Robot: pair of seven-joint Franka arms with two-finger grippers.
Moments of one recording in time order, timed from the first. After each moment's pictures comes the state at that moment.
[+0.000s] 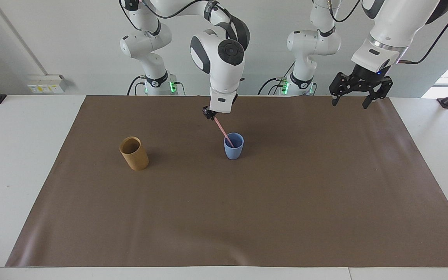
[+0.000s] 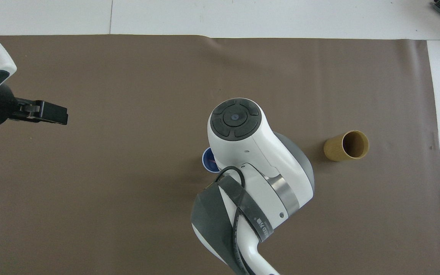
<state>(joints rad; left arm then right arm) -0.16 0.00 -0.02 -1.50 -0.02 1.57 -0.04 0.63 0.25 -0.02 -1.58 0.06 1.58 -0.04</state>
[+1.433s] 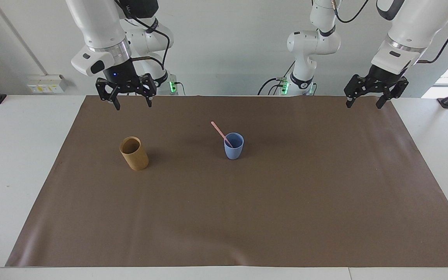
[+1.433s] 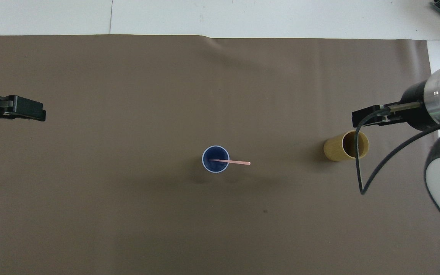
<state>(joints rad) -0.10 0.00 -0.02 -1.50 -0.02 1.57 -0.04 0.20 0.01 -0.08 -1.52 0.02 1.58 0.05</state>
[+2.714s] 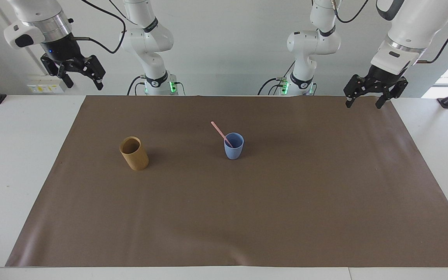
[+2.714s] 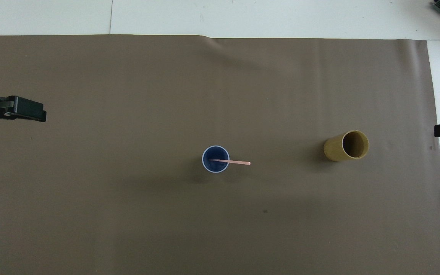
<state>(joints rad) -0.10 0.00 -0.02 -1.50 -0.02 1.57 -0.04 0.06 -0.04 -0.14 -1.48 0.01 1.47 0.05</state>
